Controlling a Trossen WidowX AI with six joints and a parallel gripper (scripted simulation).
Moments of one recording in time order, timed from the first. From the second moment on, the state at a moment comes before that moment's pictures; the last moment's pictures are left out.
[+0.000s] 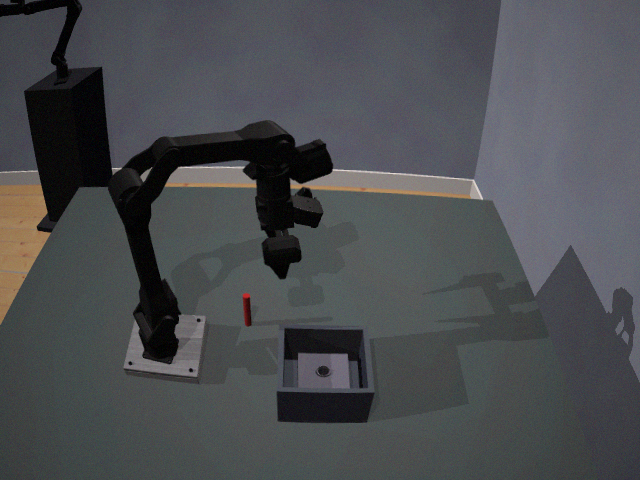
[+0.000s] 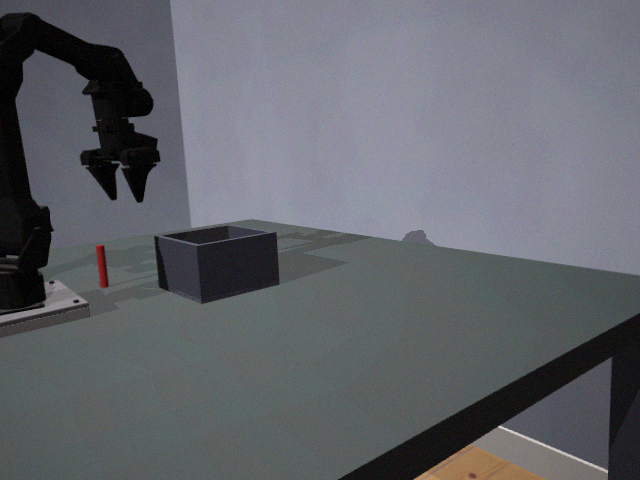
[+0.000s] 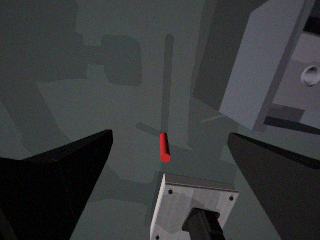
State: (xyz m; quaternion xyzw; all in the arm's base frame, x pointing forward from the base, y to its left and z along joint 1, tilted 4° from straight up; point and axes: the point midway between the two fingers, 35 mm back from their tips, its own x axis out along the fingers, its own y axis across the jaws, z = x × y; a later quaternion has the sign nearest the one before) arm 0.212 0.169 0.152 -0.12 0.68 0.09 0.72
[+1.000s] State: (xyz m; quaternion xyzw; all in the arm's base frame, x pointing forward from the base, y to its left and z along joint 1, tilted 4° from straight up) arm 0.155 0.150 0.144 0.26 0.64 -0.30 0.66
